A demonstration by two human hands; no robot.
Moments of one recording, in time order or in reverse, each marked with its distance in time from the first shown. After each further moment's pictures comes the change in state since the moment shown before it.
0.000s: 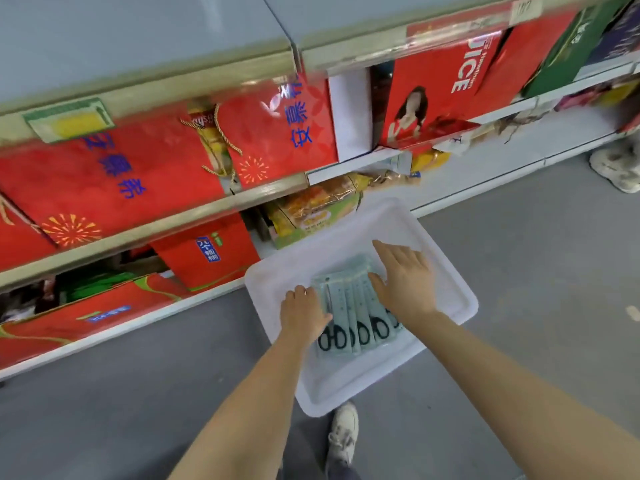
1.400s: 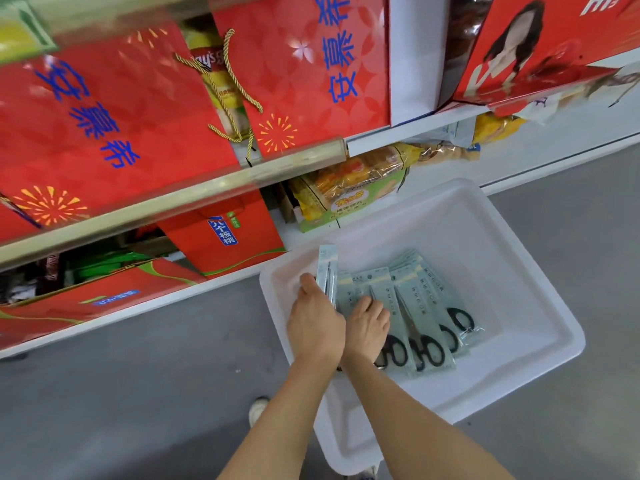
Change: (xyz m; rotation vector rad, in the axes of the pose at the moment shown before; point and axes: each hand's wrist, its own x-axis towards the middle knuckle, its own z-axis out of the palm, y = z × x) left_hand 0.019 -0.012 0.001 -0.363 0.308 -0.323; right_hand -0.031 -0.094 0.224 0.013 -0.432 0.703
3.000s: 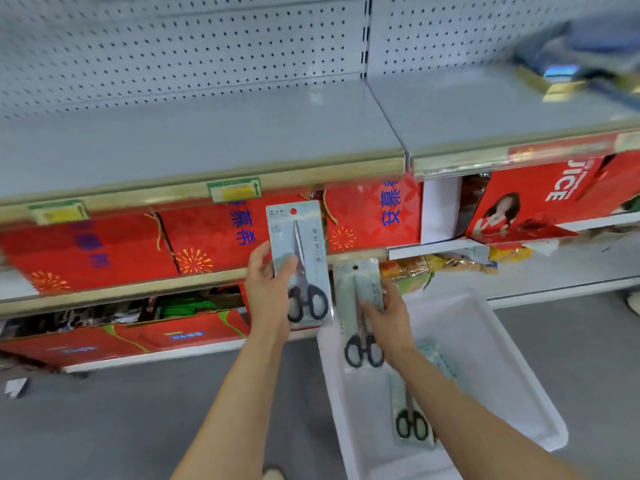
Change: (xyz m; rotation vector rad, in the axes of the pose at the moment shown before) left_hand -0.012 -0.010 -0.238 -1.323 0.380 0.104; right_hand -0.033 -0.085 -0.232 0.943 -0.172 -0.399
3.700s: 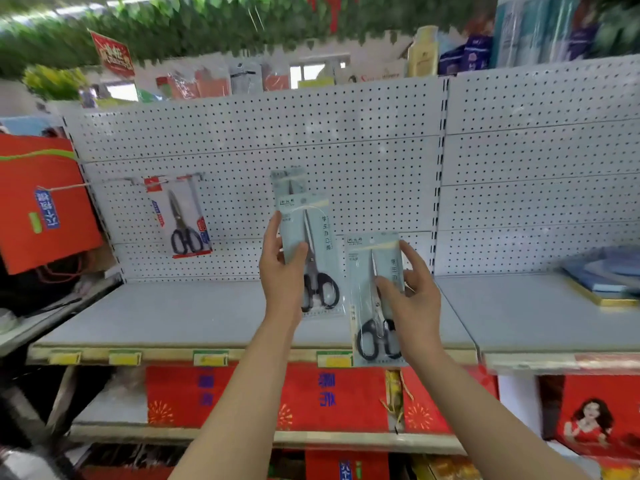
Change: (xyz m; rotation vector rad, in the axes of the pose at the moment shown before) left_hand 0.051 0.320 -0.042 -0.127 0.059 0.646; right_hand -0.042 -0.362 0.031 0.451 0.009 -0.656
